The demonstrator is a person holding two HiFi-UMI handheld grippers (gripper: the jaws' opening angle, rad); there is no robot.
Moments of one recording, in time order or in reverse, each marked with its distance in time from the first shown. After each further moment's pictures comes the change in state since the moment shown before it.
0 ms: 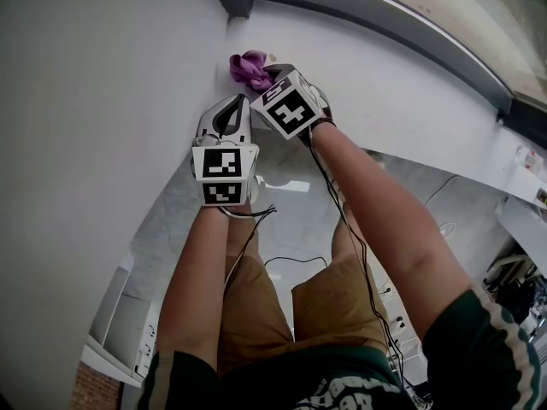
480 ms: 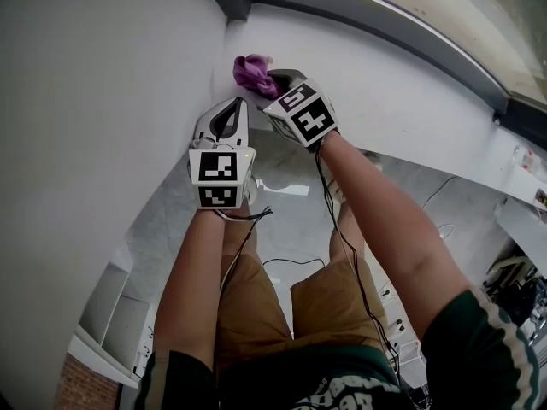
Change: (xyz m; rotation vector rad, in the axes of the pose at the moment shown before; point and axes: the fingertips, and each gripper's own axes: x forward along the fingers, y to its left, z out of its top) left arm -0.011 -0.003 0.008 0.015 -0.013 -0.012; right arm -0.029 0.005 0.009 0.075 -0.154 0.072
